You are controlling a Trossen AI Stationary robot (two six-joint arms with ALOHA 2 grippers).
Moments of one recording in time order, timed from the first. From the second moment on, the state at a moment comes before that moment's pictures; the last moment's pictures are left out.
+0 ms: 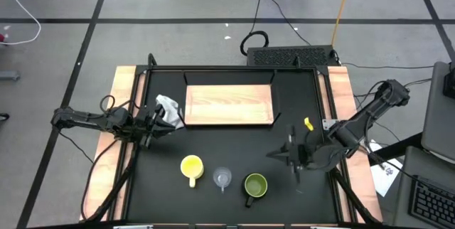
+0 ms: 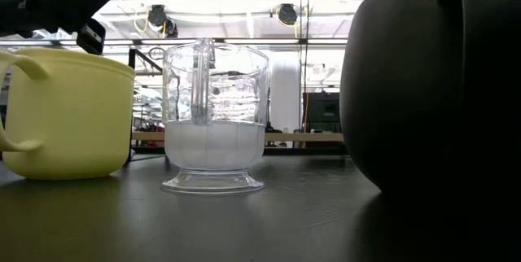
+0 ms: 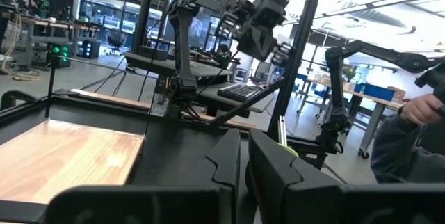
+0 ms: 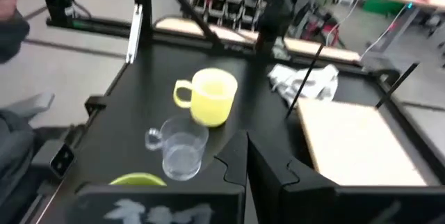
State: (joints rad) left arm -0.14 0.12 0.05 0.24 0.02 -0.25; right arm 0.68 1.16 0.98 -0.32 0.62 0.17
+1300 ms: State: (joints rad) left arm -0.14 0.12 0.05 0.20 -0.10 -0.27; right arm 0.39 1.53 1.34 -0.88 0.14 0.52
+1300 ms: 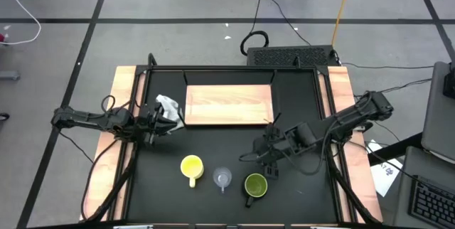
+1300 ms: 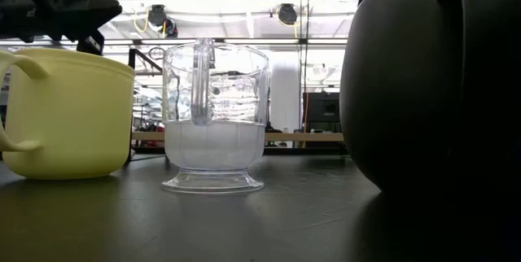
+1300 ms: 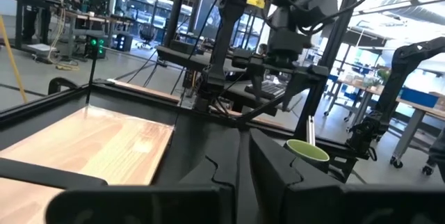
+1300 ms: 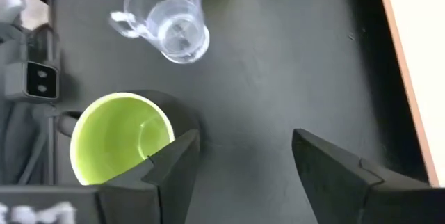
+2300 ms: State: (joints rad) left arm -0.14 0.12 0.05 0.15 -0.08 -0.27; right arm 0.49 1.68 1.34 -0.82 0.05 0.54
